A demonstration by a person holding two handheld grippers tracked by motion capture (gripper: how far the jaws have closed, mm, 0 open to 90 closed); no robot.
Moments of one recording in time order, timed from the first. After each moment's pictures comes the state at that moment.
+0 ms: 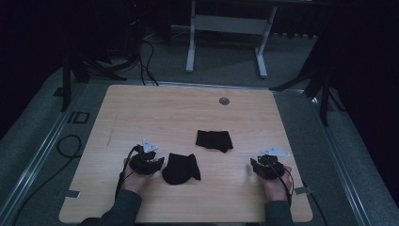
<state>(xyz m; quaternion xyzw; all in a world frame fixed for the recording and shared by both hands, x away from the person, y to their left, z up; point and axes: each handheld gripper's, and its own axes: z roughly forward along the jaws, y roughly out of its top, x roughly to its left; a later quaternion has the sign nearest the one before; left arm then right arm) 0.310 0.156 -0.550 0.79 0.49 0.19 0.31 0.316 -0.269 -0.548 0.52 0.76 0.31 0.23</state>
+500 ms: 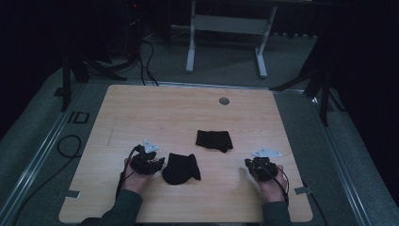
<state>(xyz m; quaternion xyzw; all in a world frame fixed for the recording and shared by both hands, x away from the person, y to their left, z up) 0.311 0.154 -0.551 0.79 0.49 0.19 0.31 0.307 -0.245 -0.537 0.46 0.80 0.32 0.21</state>
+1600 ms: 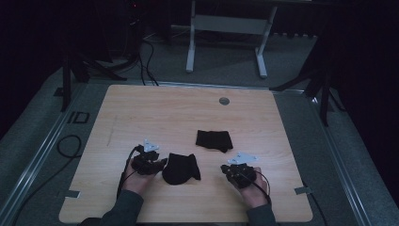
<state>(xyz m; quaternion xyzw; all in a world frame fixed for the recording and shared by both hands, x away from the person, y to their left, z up) 0.309 0.151 -0.549 0.79 0.49 0.16 0.33 0.286 -0.175 -0.532 0.37 0.85 0.35 0.16</state>
